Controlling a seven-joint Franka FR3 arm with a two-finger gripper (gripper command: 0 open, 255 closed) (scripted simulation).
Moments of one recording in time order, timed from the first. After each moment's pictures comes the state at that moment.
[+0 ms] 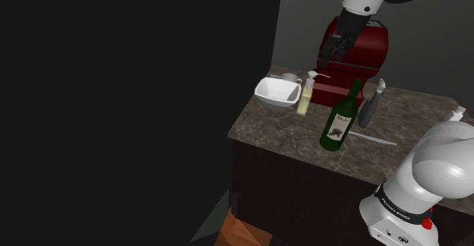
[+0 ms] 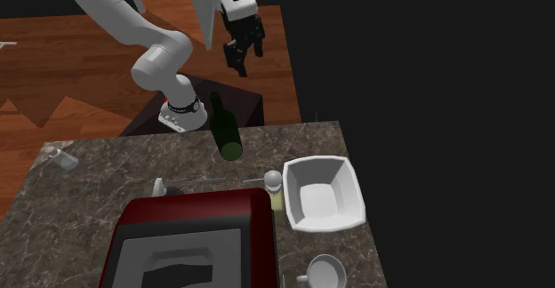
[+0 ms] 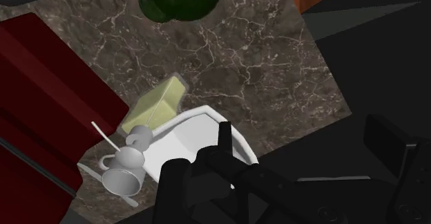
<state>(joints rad) -0.02 -0.74 -0.04 -2.34 -0.05 1.77 0.03</state>
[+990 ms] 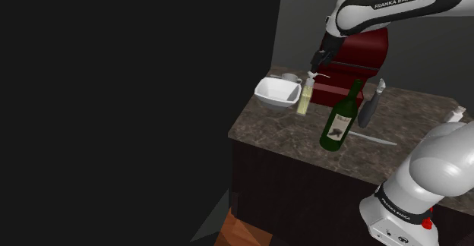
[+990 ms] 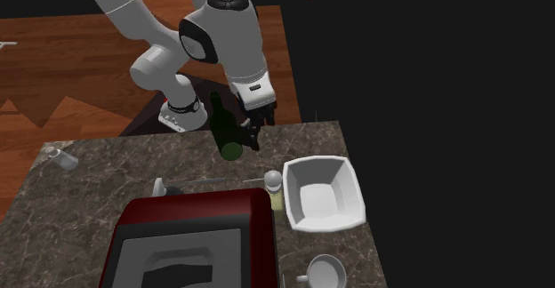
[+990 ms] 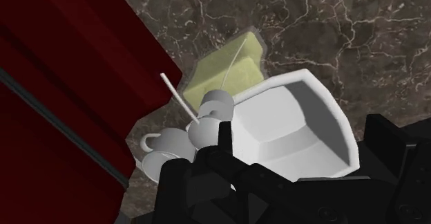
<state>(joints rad) -0.09 -0.38 -0.26 -2.32 -0.16 2.16 -0.21</state>
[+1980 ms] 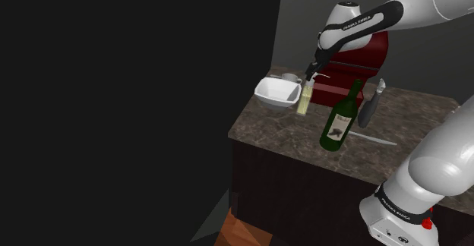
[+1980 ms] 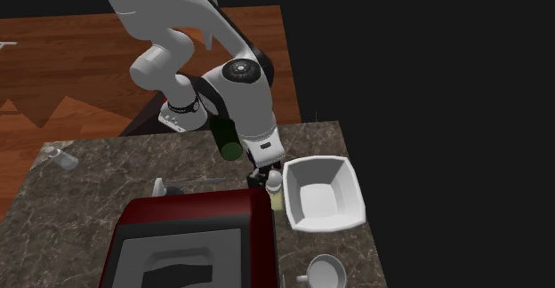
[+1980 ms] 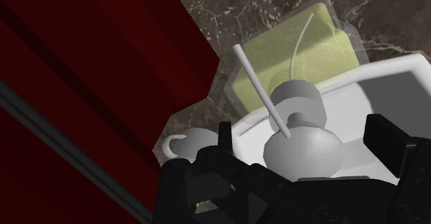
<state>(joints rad) -0.11 -0.09 -0.36 -2.25 -0.11 2.42 -0.35</state>
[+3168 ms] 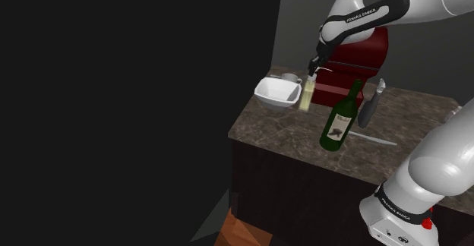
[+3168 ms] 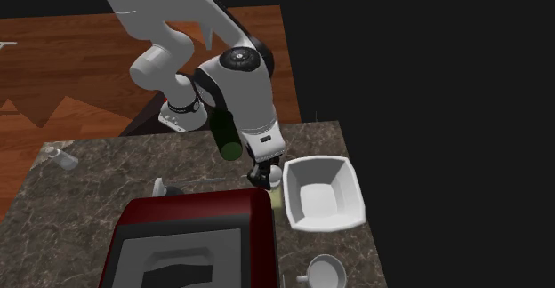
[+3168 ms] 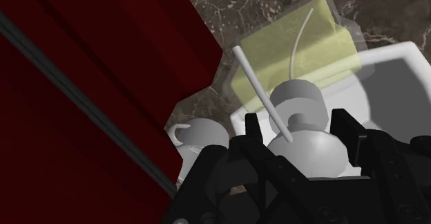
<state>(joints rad) -0.11 -0.11 -0.36 -2.21 -0.12 2.35 -0.35</state>
